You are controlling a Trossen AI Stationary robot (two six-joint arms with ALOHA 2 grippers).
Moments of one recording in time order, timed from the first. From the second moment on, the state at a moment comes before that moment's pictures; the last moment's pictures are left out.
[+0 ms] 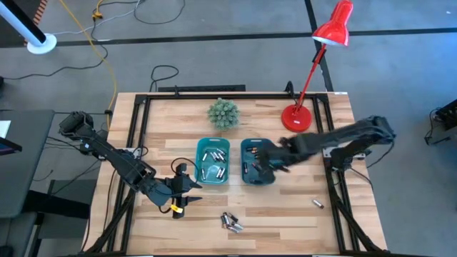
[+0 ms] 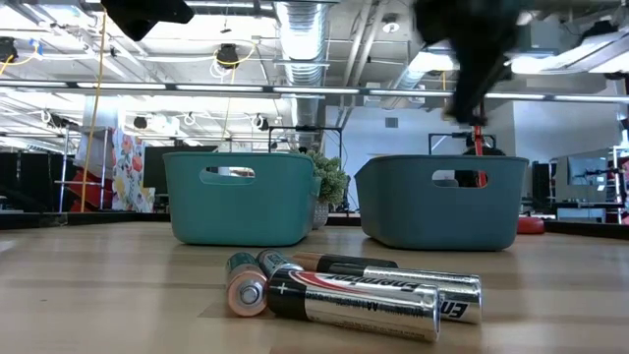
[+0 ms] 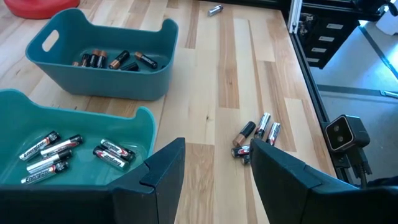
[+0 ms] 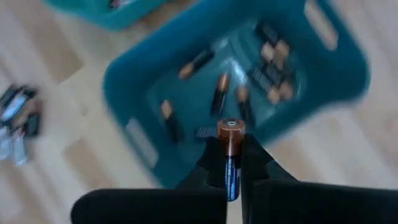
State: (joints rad) left arm -0.63 1.26 0.88 -0.22 -0.52 -0.46; right arm 0.23 1.46 1.21 -1.00 0.21 0.80
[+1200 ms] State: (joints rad) left arm -0.63 1.26 0.88 -0.22 -0.52 -0.46; right arm -0.02 1.83 1.24 -0.86 0.00 0.50
